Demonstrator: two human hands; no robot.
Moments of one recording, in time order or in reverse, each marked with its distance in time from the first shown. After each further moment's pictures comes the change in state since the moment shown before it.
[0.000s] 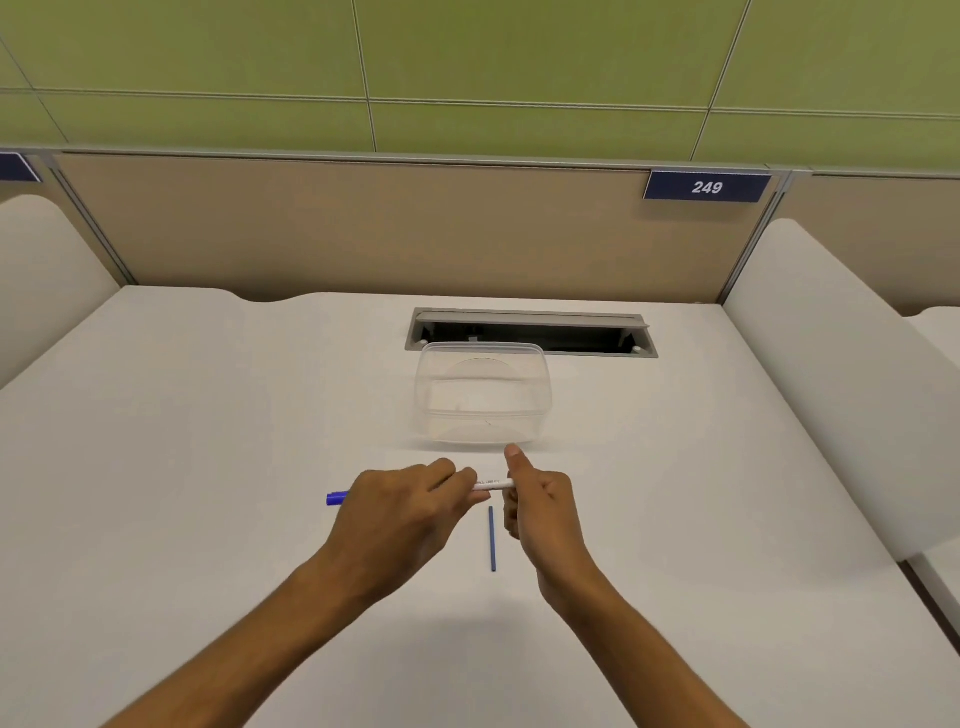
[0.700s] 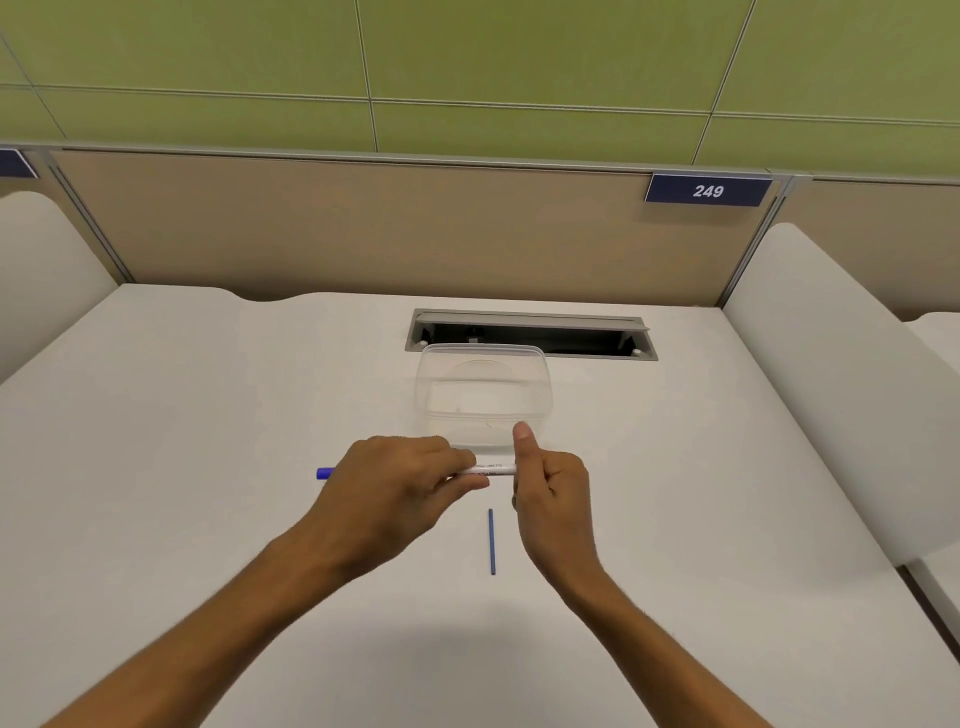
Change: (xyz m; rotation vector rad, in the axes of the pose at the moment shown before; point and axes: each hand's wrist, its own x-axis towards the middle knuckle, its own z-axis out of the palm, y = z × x) left_hand 0.016 -0.012 -0.033 -0.330 -0.055 -0.004; right_hand 0.003 -0.011 0.002 -0.153 0.140 -0.366
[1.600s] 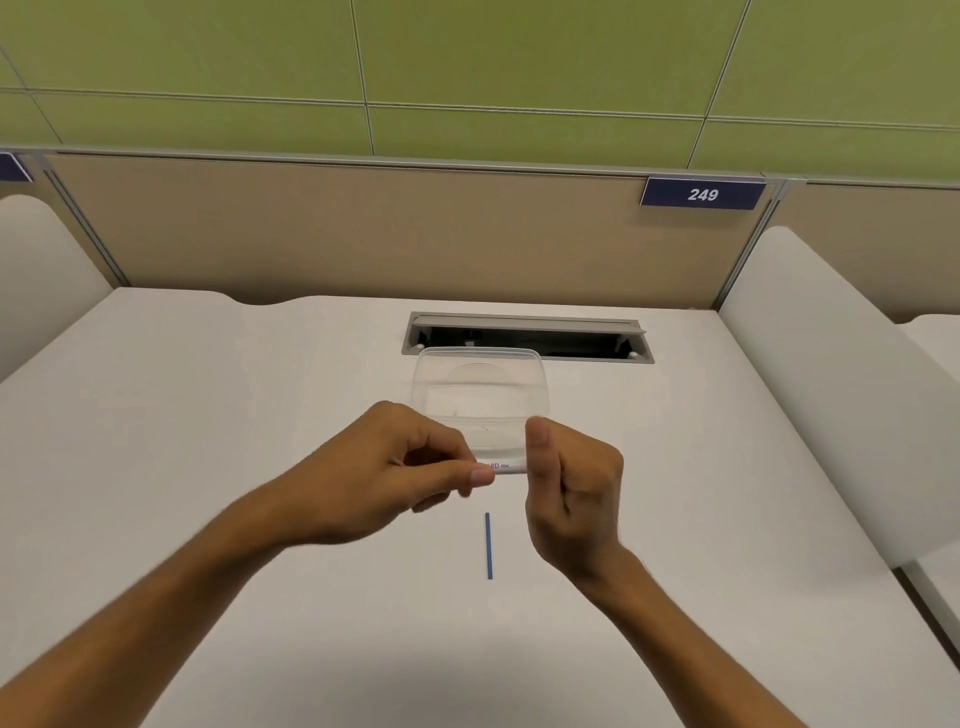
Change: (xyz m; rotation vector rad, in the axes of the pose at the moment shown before) left_hand 0.019 0.014 -0.048 -0.664 -0.266 -0.226; right_hand 0.009 -0.032 -0.017 -0.168 0.144 -0.769
